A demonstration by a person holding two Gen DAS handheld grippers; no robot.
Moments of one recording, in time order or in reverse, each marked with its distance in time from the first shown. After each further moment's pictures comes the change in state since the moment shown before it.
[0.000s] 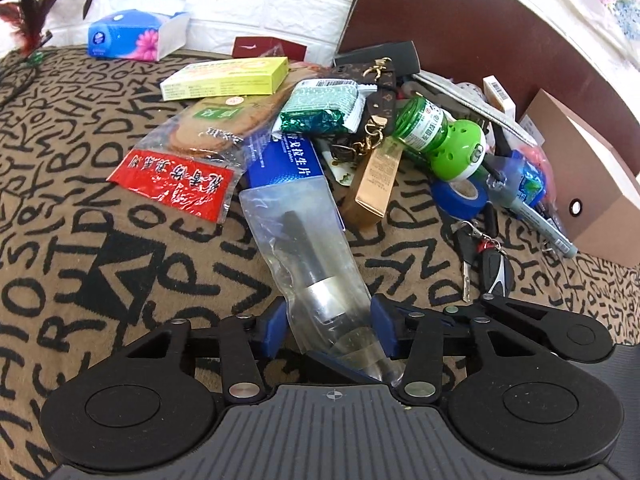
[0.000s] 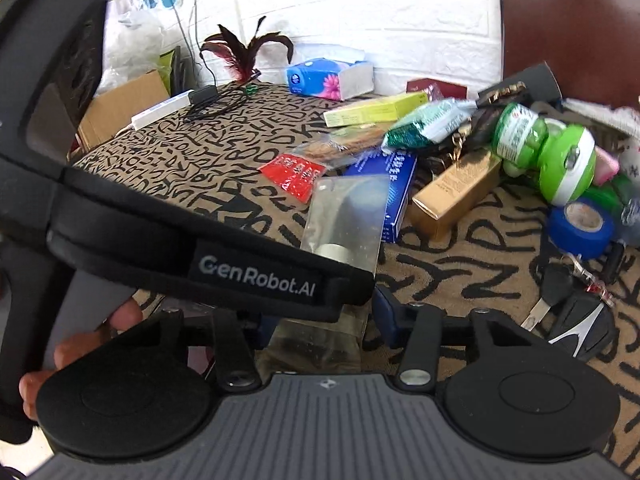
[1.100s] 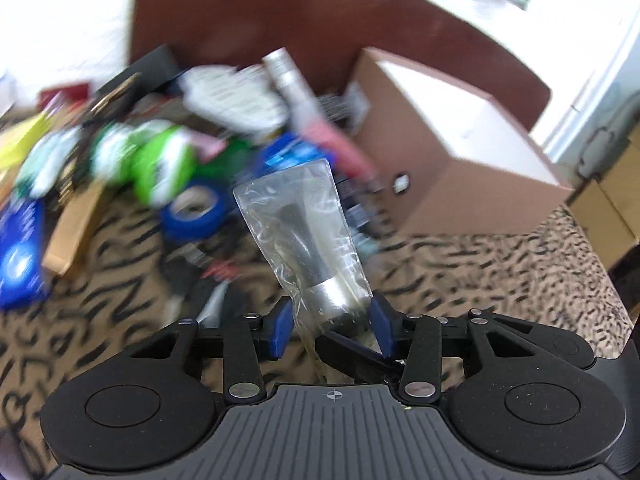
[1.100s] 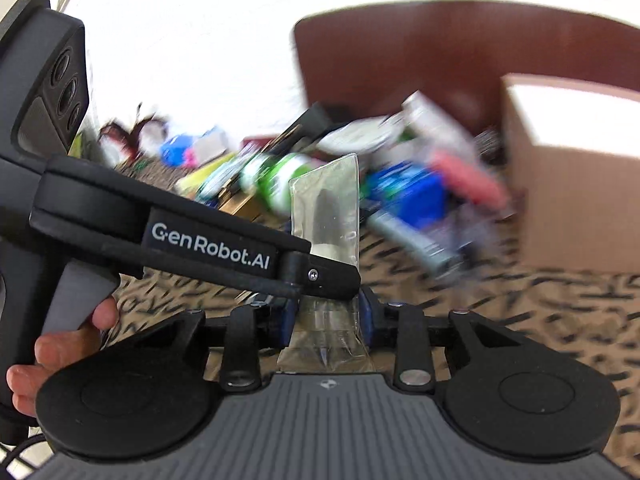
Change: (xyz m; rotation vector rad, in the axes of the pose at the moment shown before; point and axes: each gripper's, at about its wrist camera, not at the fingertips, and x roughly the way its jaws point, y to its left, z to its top) left arm 0.019 -0.203 0.017 0.193 0.026 -0.228; right arm -0.155 -0.118 -0.034 0.202 -0.169 -0.256
